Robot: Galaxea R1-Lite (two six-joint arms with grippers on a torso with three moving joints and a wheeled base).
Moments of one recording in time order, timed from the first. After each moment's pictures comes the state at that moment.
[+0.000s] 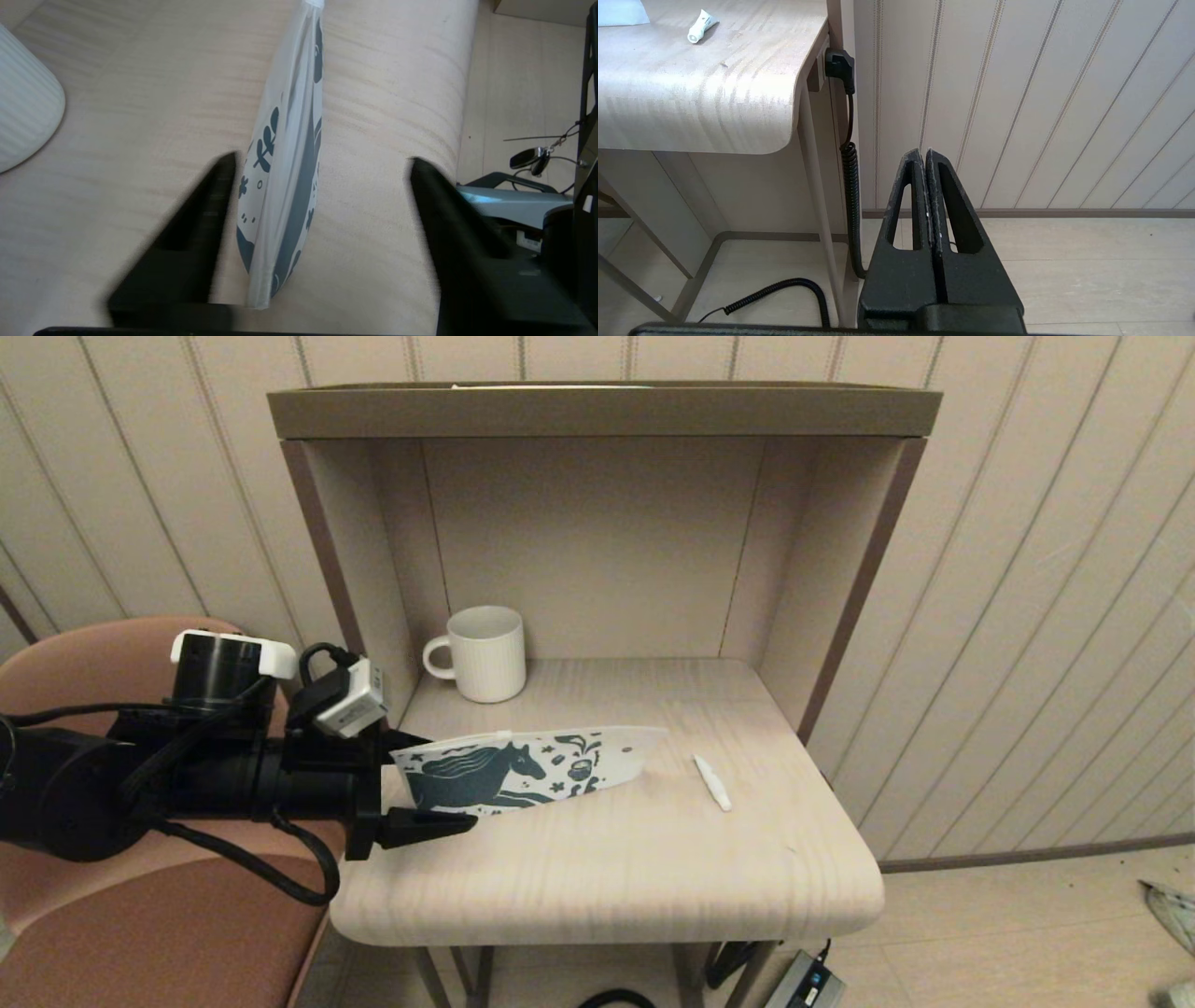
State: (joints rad) left arm -0.23 1.73 -0.85 -0.30 -0.89 0.62; right arm -0.02 0.00 0.00 -0.08 0.01 -0.03
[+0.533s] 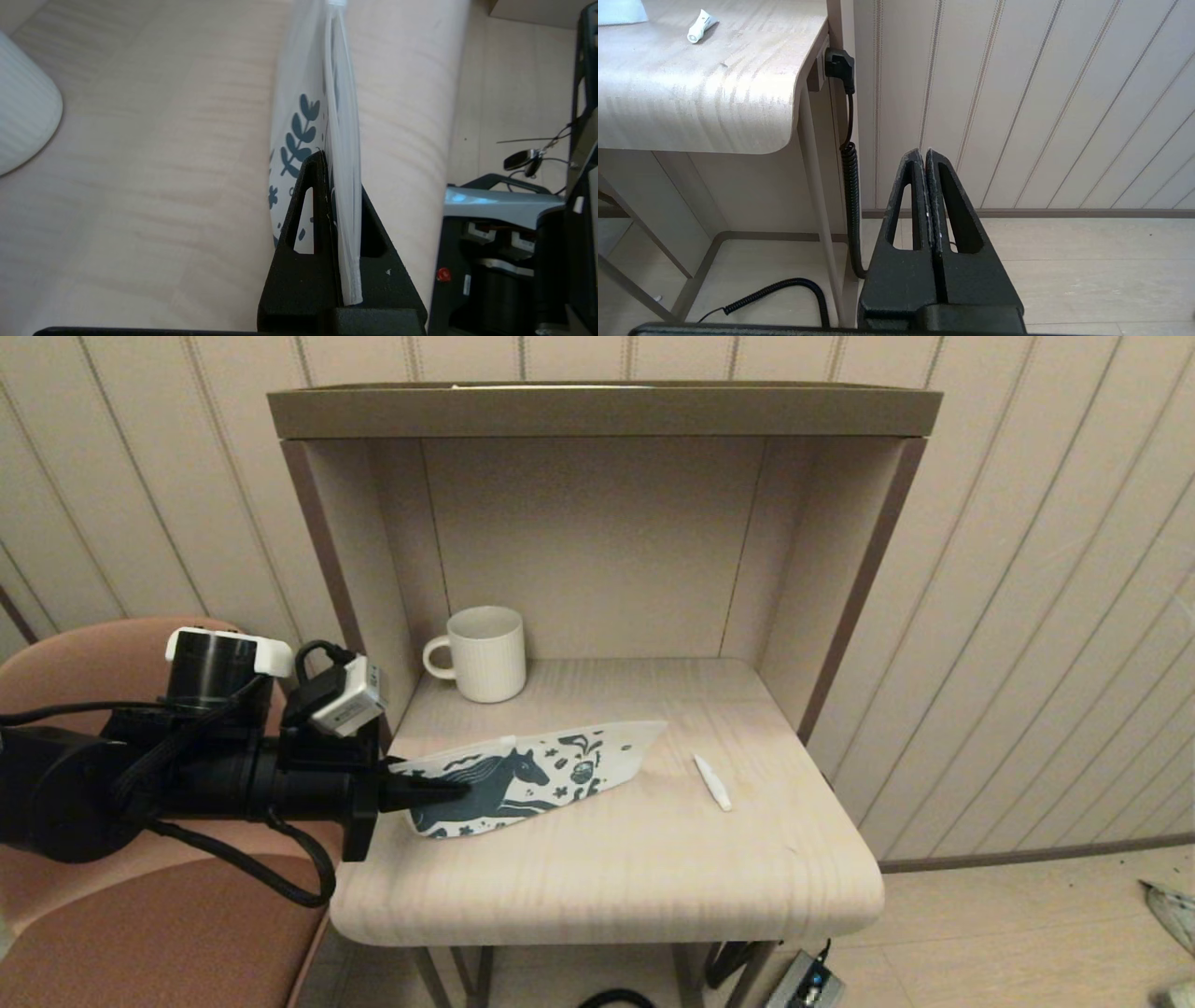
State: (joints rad) left arm -0.24 1.72 -0.85 -0.29 -0.90 0.61; right arm -0.02 0.00 0.00 -0.08 0.01 -0.03
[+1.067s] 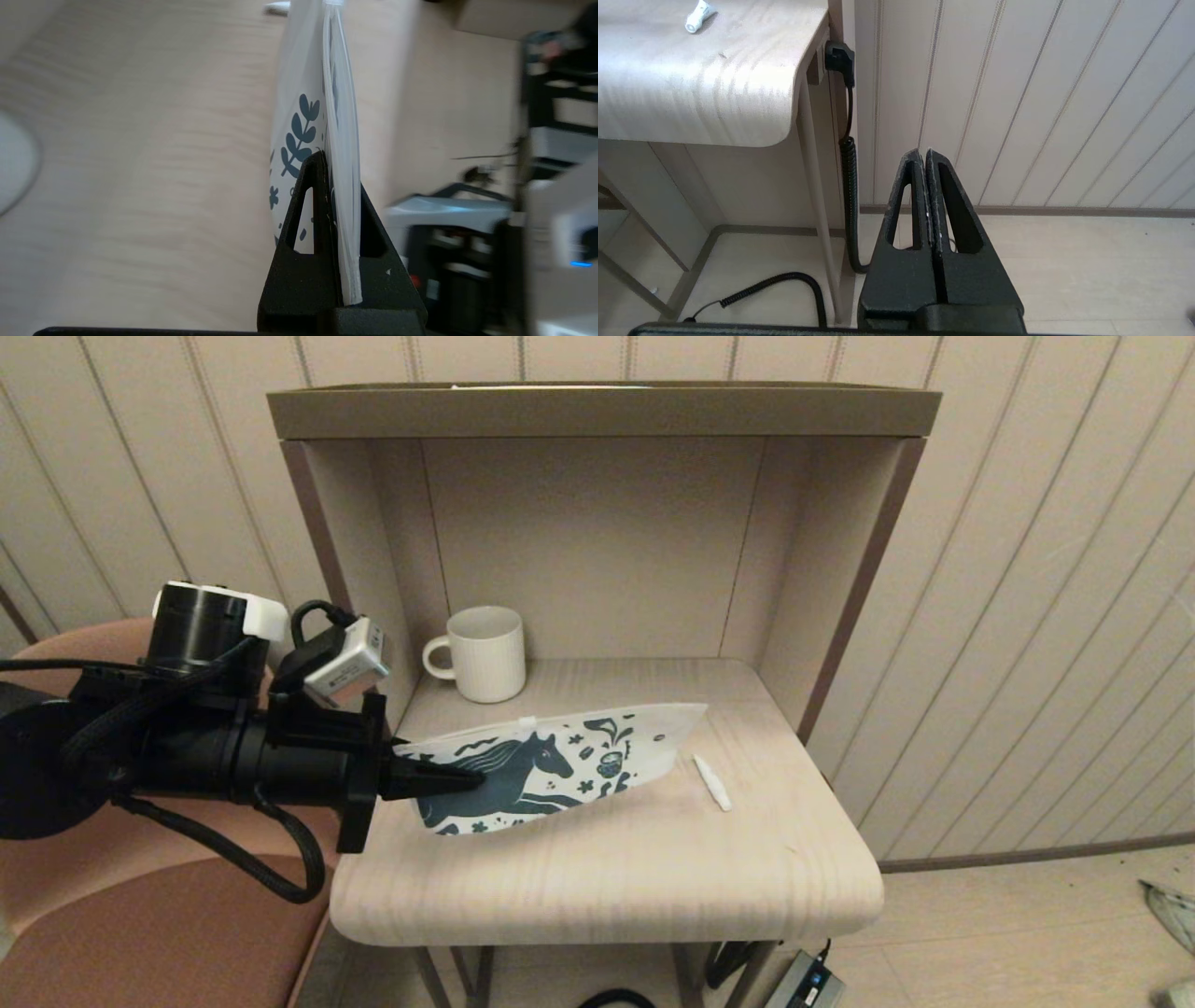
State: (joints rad) left arm -0.31 1.63 -0.96 -0.08 -0.90 0.57; right arm -0.02 0.00 0.00 -0.01 0.01 -0.04
